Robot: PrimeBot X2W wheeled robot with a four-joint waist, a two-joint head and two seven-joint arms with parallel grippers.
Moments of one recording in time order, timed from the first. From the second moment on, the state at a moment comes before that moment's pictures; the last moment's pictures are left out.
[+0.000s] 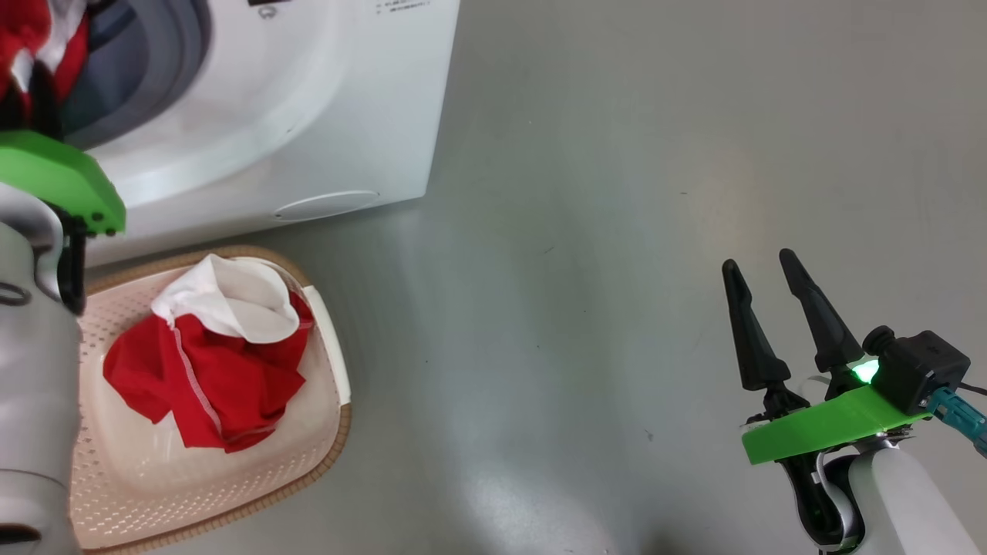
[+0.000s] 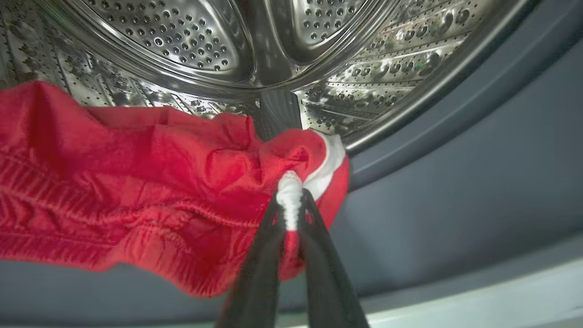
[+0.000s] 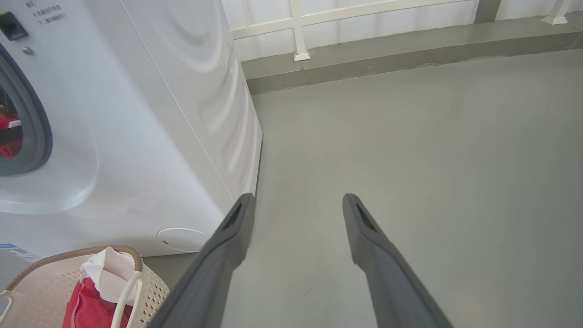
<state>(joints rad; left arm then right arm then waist) -1.15 0.23 0.03 1.22 -0.13 -0.09 -0.26 -0.21 -0.08 0.07 0.19 0.42 0.12 -0.26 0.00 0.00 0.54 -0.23</state>
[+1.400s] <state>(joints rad) -0.54 0.02 0.29 -0.15 -0.20 -0.11 -0.26 -0.14 -0.09 0.05 0.20 0.41 0.12 -0.26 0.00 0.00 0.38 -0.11</state>
